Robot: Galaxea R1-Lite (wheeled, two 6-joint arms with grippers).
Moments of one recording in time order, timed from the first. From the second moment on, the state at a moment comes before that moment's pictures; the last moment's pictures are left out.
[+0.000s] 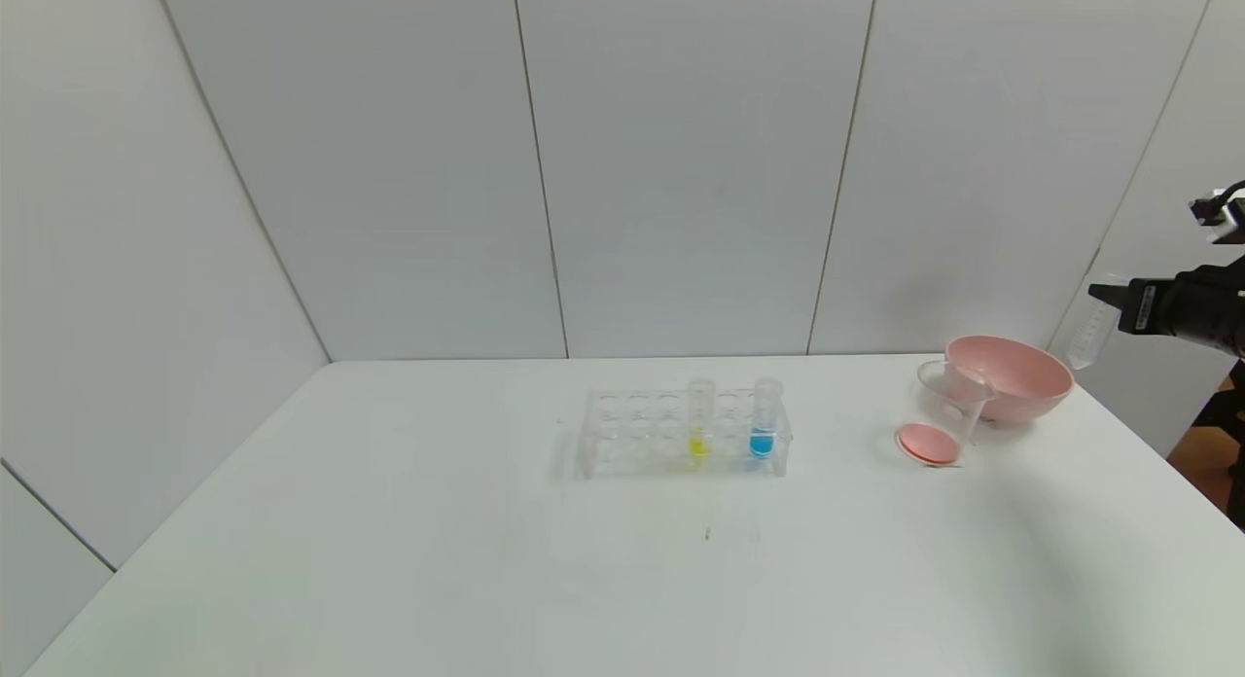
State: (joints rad) left arm 0.00 0.00 0.00 0.00 0.00 0.00; right arm -0.35 1.94 -1.26 -0.46 0.35 -0.07
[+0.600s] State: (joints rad) left arm 0.00 0.00 0.00 0.00 0.00 0.00; right arm -0.34 2.09 -1.35 -0.49 0.35 -0.04
